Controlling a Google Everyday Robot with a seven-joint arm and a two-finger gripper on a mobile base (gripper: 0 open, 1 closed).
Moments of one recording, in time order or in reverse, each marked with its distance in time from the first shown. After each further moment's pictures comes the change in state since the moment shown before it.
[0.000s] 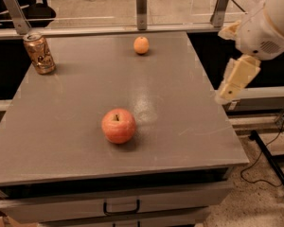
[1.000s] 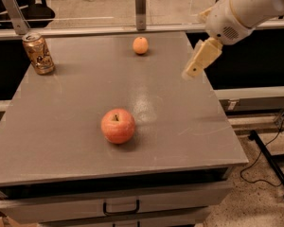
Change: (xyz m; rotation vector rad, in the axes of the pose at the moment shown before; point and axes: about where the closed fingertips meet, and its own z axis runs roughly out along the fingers) arm -0.056 -0.063 0.039 0.086 -0.158 0.046
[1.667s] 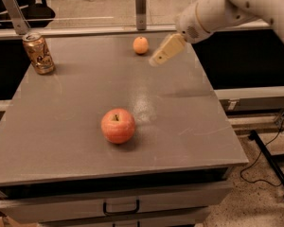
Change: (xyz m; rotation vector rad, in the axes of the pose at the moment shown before) arm -0.043 -0.045 0.086 0.008 -0.183 0.166
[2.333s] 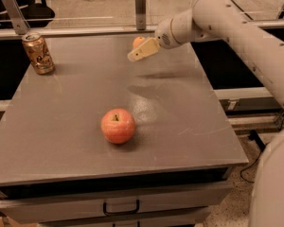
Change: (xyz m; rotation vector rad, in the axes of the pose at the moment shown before) arm -0.012 -0.039 0.097 0.052 -0.140 0.187
